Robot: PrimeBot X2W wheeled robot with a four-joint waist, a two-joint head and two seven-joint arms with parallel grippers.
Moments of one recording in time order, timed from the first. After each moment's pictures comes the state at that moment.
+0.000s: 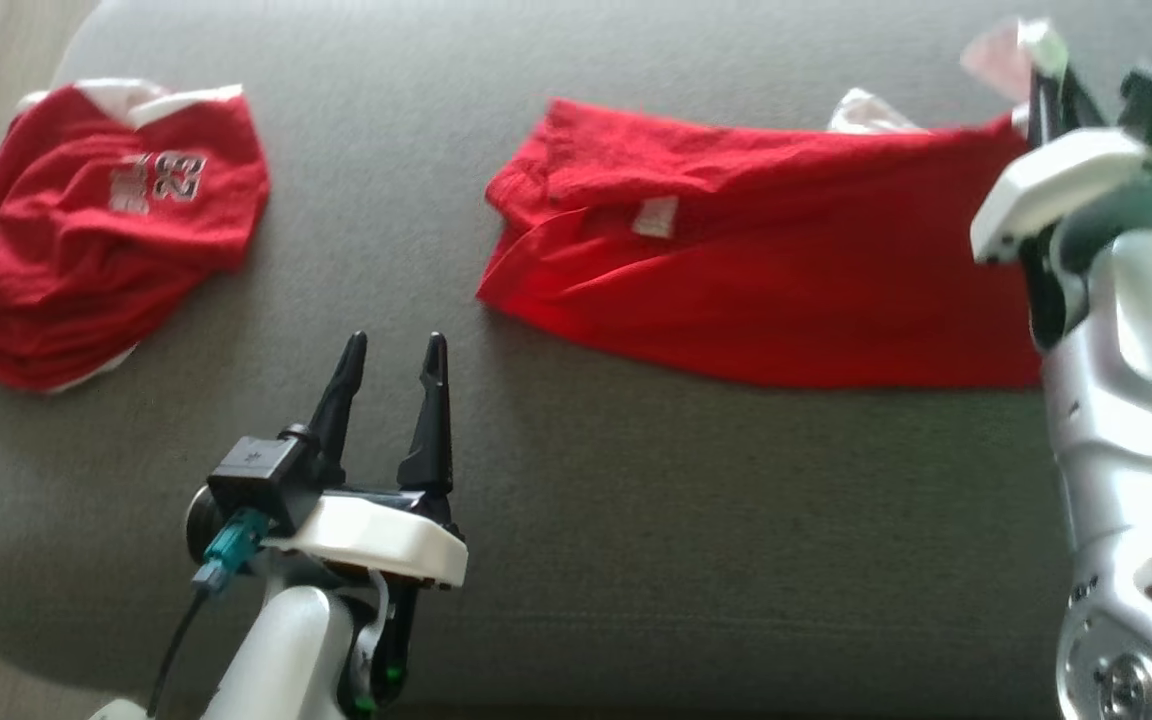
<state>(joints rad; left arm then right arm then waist) -0.14 0.05 -0.35 0.13 -0.32 0.09 -0.25 -0.86 -0.07 -0.30 0.89 -0.18 0.13 -0.17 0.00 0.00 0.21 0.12</state>
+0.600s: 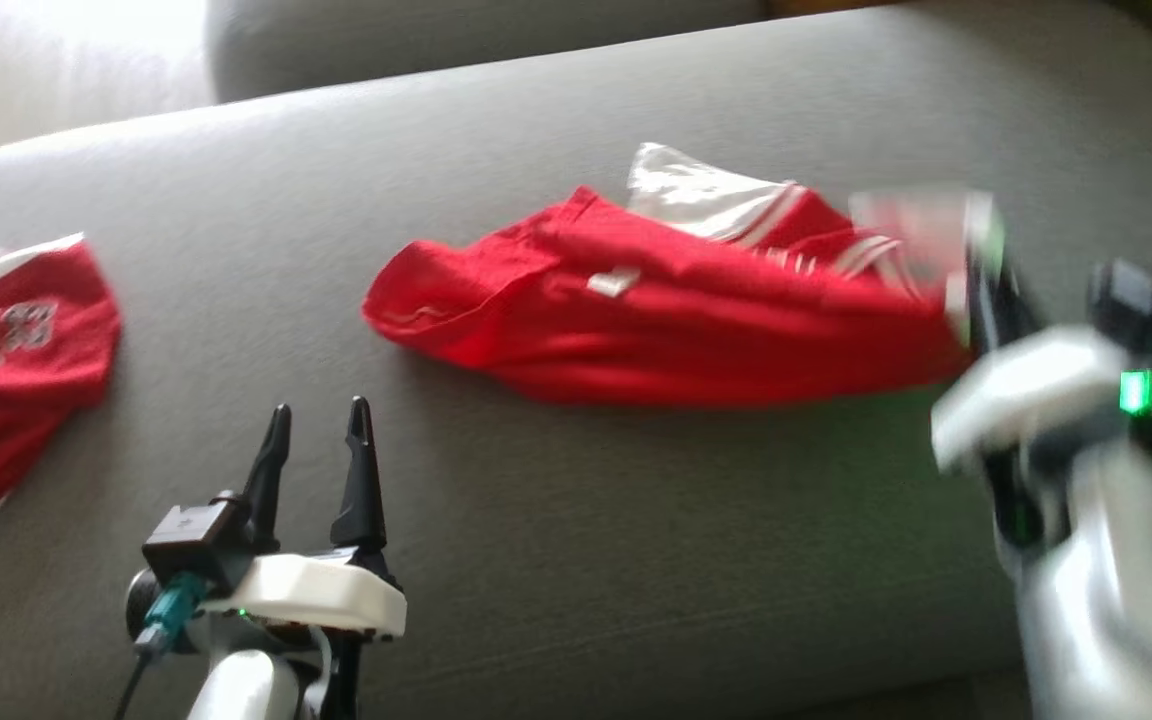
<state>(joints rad) -0.02 0.05 -0.23 0.13 -0.31 0.09 -0.25 -0.44 -0.06 -0.09 0.42 0.25 0.13 -0.04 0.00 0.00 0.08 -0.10</state>
